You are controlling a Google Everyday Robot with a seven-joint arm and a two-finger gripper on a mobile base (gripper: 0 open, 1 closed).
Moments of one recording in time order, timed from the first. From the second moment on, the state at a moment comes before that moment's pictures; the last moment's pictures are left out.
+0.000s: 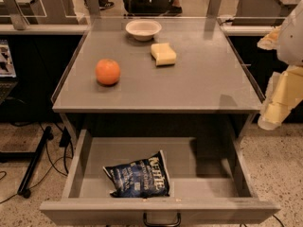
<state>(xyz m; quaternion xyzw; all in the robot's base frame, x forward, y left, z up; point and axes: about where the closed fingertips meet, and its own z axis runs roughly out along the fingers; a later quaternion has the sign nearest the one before) 0.438 -0.216 0.977 -0.60 0.78 -0.04 0.16</state>
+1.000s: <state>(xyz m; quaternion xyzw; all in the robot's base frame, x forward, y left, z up) 0.426 -0.210 0.946 -0.57 0.80 0.00 0.19</state>
